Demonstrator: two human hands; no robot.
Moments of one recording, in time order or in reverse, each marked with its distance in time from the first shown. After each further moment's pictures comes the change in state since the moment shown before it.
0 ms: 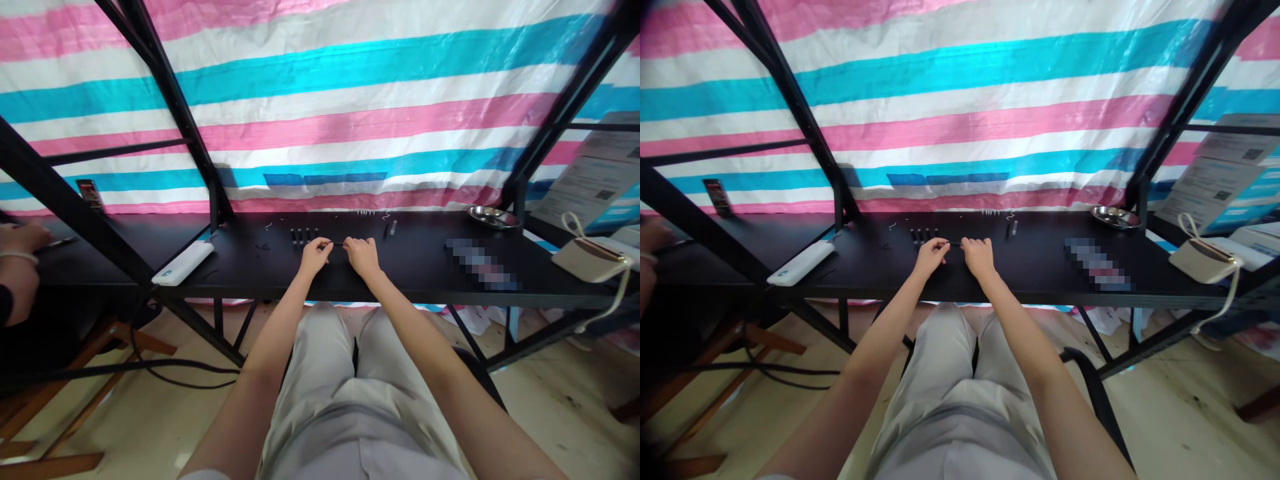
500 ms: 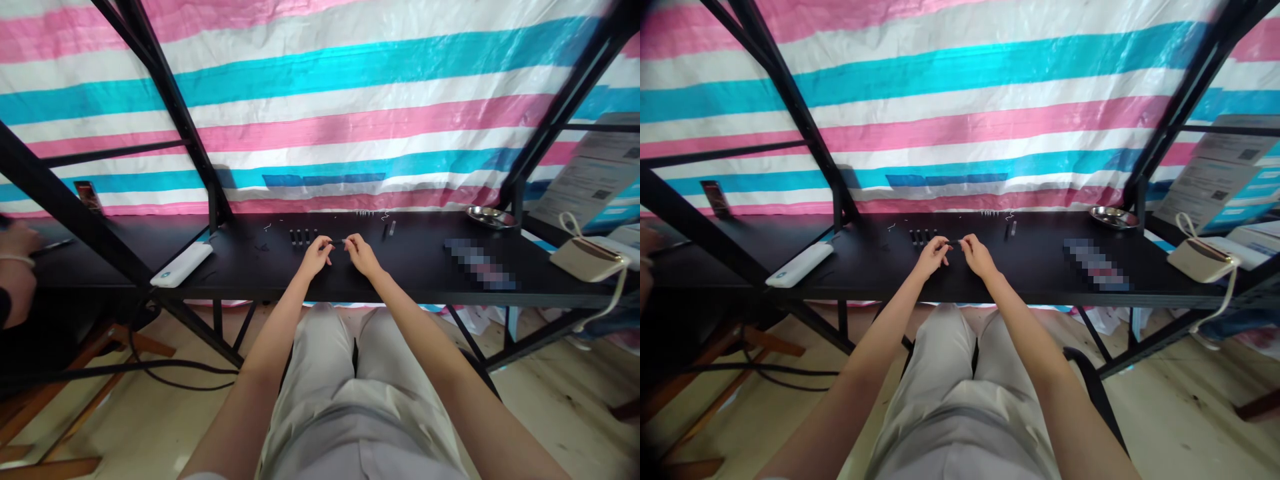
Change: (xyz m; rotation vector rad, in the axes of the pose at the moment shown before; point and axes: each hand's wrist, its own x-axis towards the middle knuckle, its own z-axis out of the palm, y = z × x) left_hand 0.004 -0.008 0.002 -0.087 -0.179 -0.012; right_hand -0.003 0.010 0.000 0.781 0.001 0.147
